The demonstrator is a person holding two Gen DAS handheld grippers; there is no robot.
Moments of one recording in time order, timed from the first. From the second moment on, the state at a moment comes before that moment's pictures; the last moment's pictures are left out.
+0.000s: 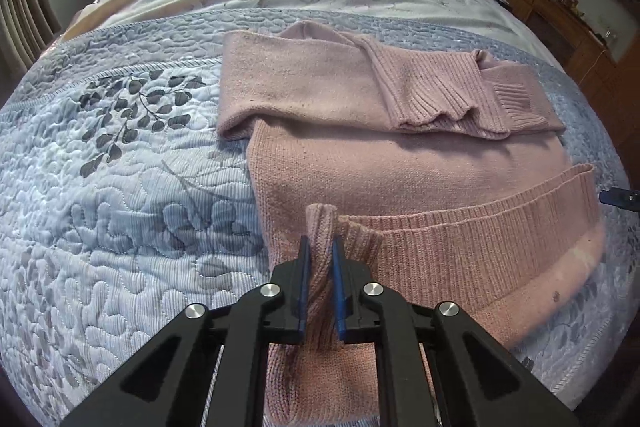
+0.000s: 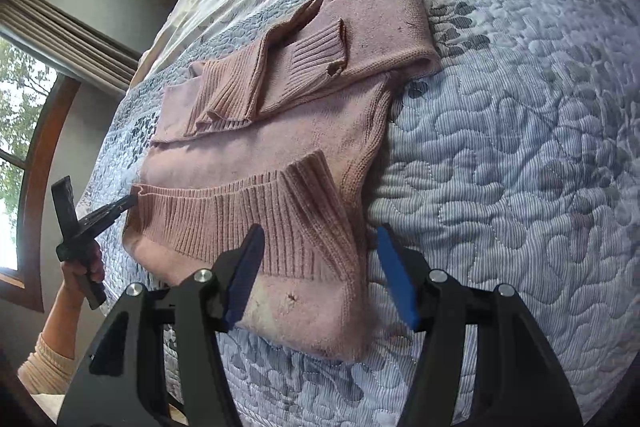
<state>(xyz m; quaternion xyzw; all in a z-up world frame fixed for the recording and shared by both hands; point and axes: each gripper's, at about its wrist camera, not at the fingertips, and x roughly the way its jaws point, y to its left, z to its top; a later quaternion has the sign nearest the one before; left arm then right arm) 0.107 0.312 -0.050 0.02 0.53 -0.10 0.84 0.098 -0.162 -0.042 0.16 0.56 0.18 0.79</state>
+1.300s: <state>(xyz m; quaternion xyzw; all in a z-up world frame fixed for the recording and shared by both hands) 0.053 0.321 0.032 0.01 0.42 -0.05 0.91 0.068 -0.142 0.019 0.08 0.50 0.23 0.83</state>
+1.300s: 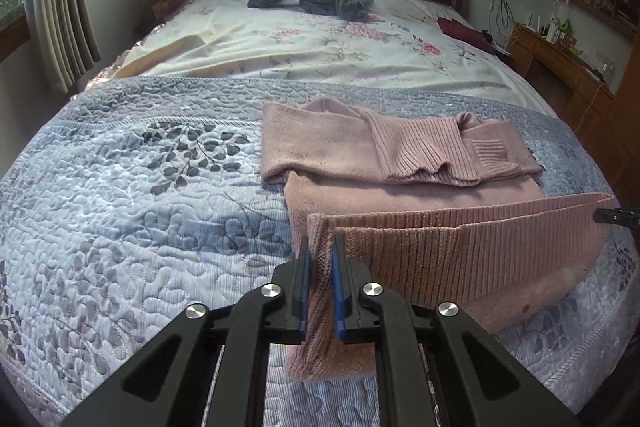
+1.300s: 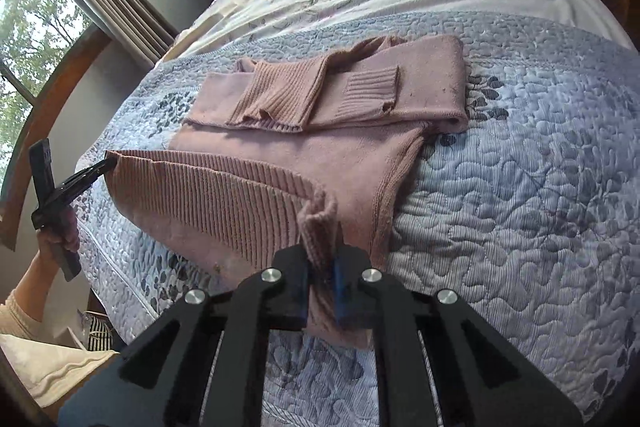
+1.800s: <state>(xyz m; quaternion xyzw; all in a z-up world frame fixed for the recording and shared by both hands) 0.207 0.288 0.061 0.01 0.37 -0.02 0.93 0.211 -0.139 0.055 0.07 0.49 0.17 0.85</state>
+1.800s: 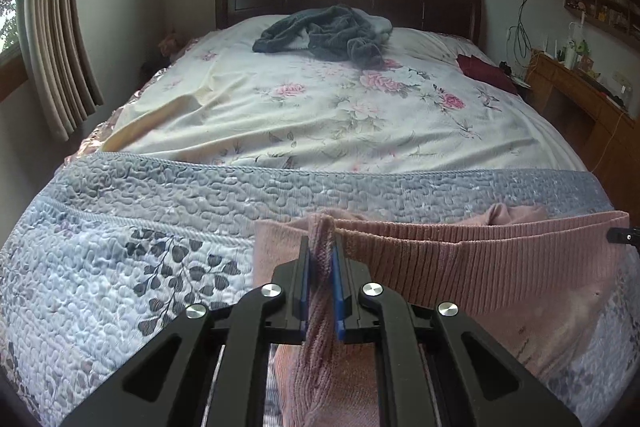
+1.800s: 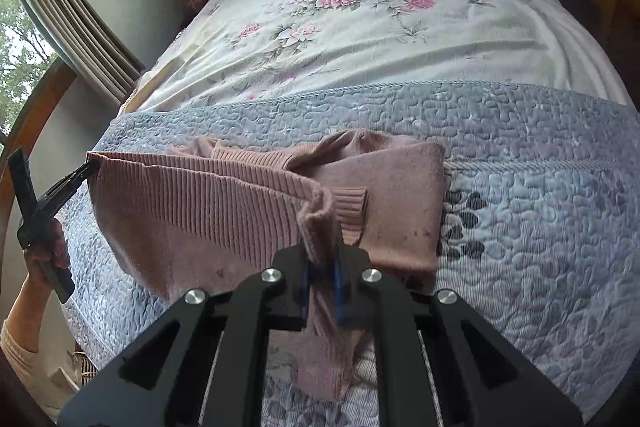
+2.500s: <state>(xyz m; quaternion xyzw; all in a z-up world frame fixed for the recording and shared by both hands) 0.314 0.280 -0.062 0.09 0.45 0.02 0.89 0.323 -0.139 -0.063 0.08 0.57 0.12 0.81</state>
